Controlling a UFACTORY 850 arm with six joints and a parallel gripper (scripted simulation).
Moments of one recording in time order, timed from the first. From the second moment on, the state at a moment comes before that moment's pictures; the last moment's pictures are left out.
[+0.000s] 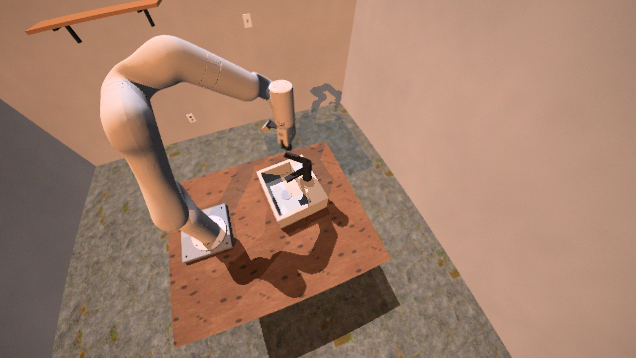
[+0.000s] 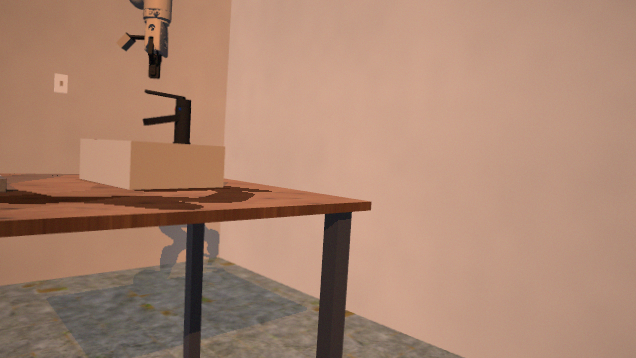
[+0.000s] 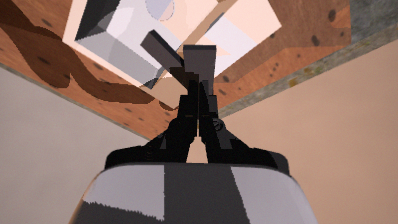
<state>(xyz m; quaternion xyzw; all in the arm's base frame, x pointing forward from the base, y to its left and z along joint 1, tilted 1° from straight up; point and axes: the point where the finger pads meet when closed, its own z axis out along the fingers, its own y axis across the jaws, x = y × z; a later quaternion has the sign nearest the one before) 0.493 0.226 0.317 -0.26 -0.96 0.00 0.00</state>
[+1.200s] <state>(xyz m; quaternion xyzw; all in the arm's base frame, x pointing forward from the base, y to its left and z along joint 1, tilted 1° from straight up) 0.493 0.225 0.326 -0.70 -0.72 -0.02 0.02</state>
